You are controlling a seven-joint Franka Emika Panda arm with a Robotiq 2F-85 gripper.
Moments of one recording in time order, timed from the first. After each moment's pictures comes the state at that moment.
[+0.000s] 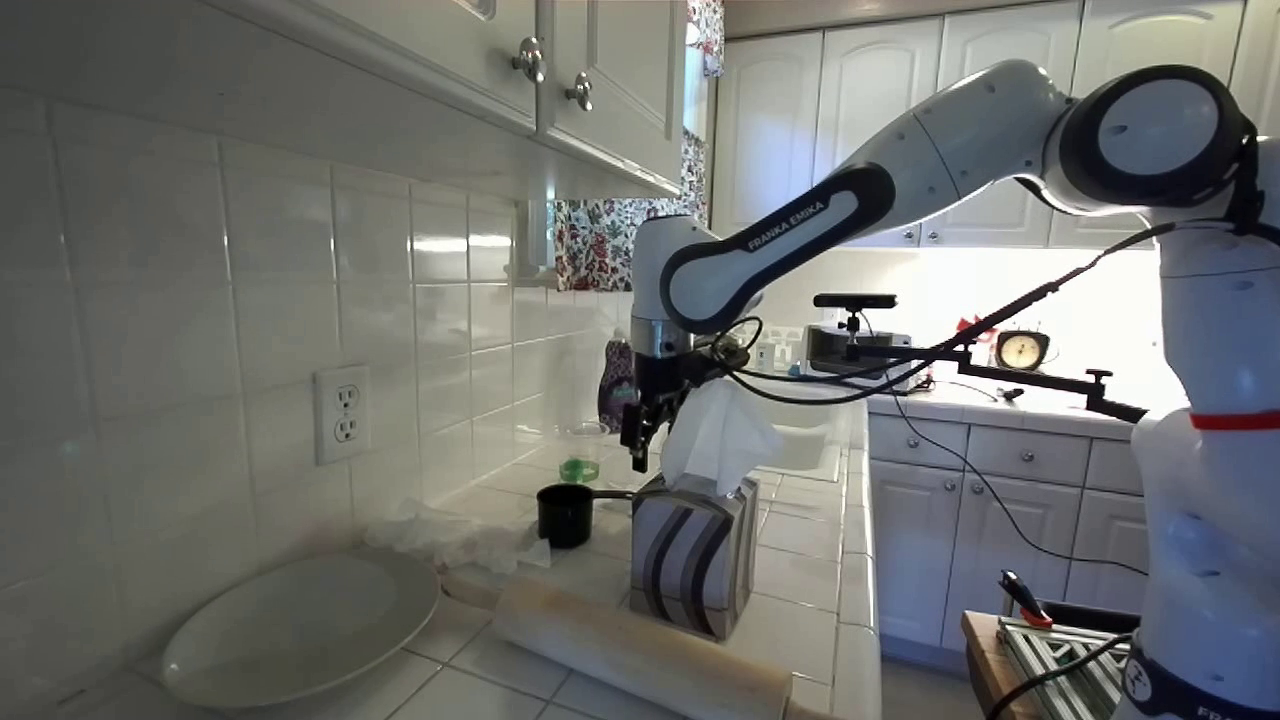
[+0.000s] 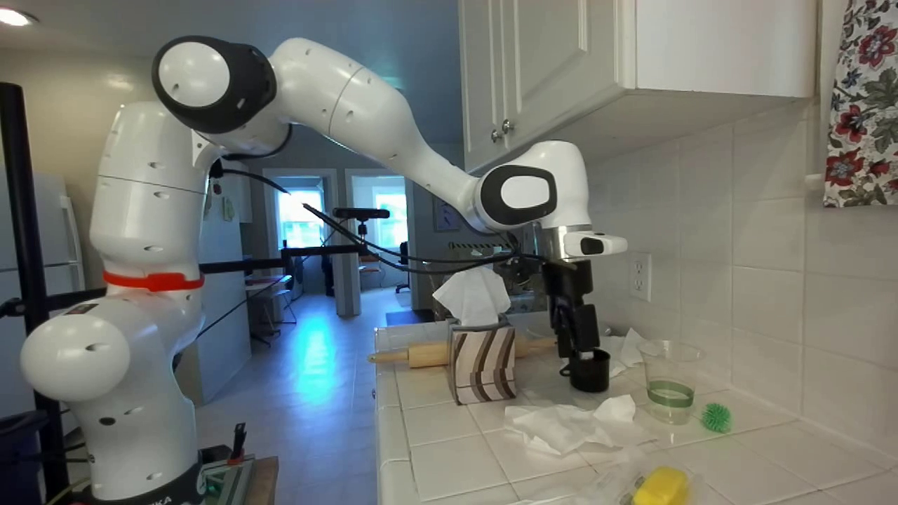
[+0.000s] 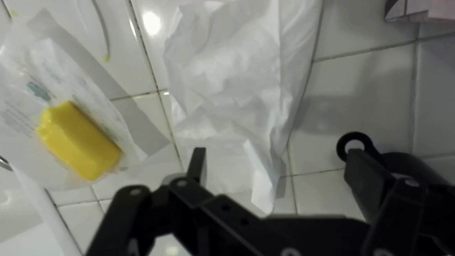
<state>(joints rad) -0.10 0.19 -0.14 -1.93 -0.08 2.17 0.16</state>
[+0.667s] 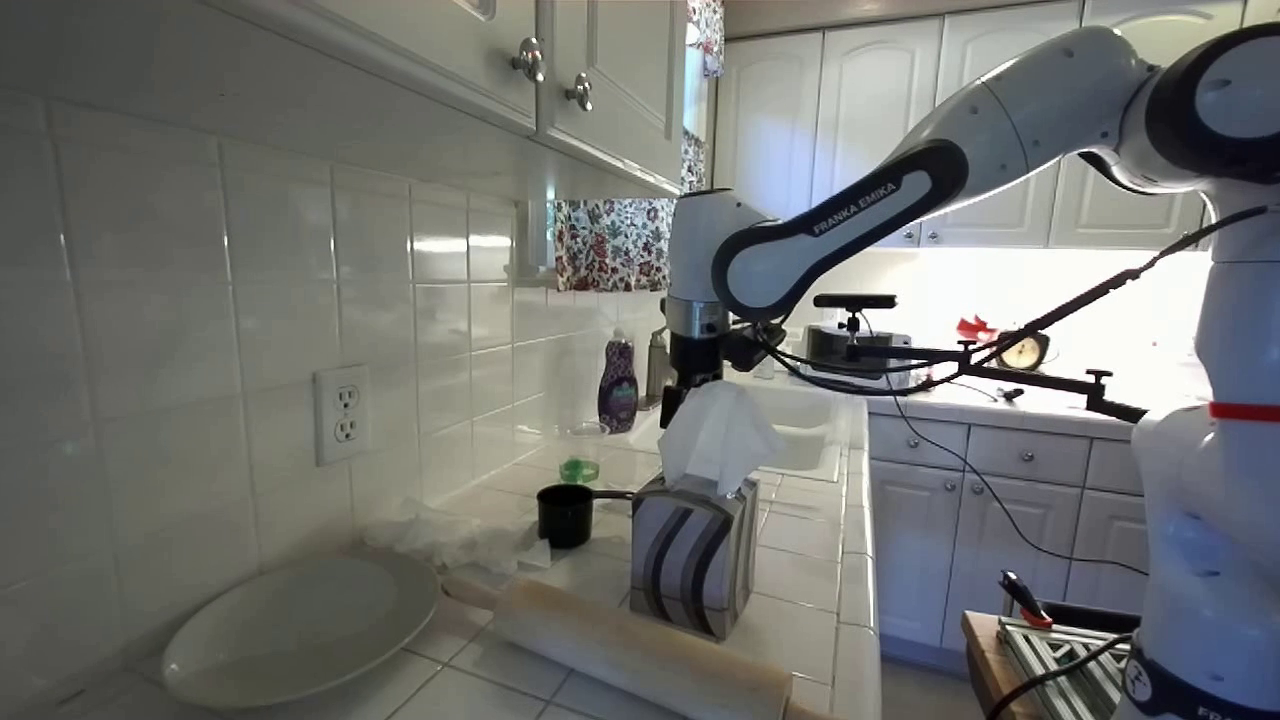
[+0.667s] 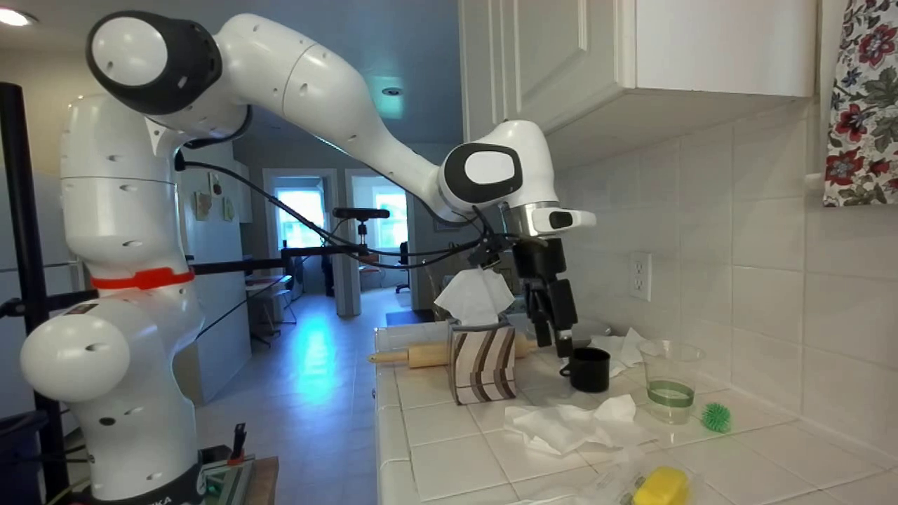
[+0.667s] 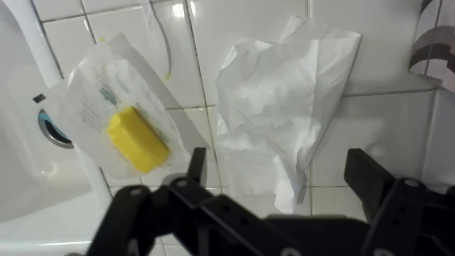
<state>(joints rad) -0.10 0.01 -0.14 -2.09 -0.23 2.20 0.17</state>
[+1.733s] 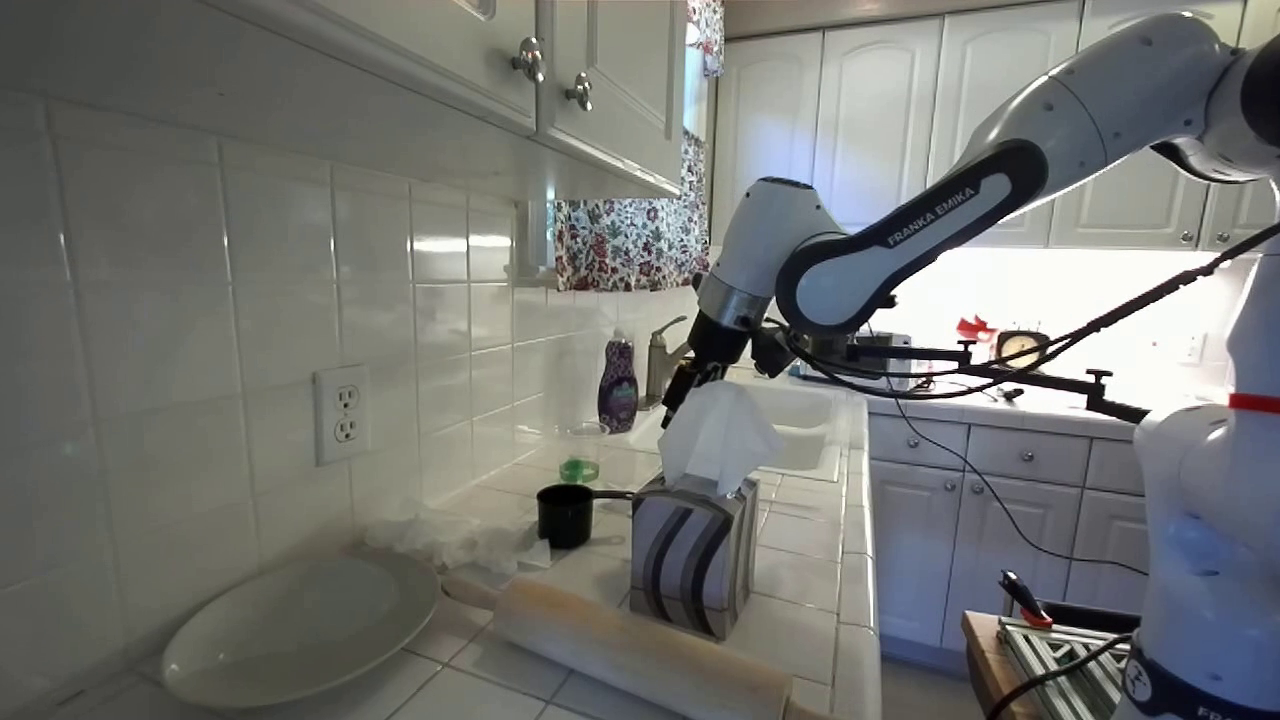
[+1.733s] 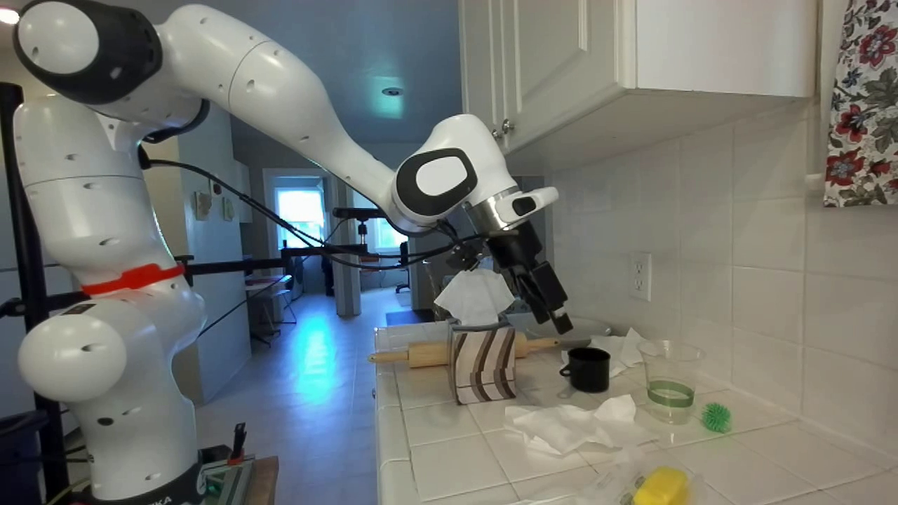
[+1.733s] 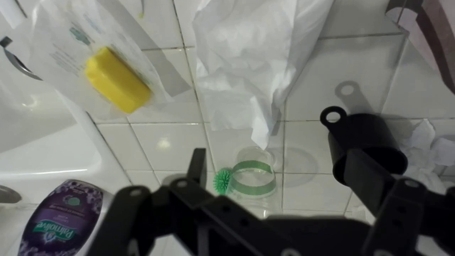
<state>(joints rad) -0.12 -0.17 -0.12 -2.34 -0.27 2.58 0.20</state>
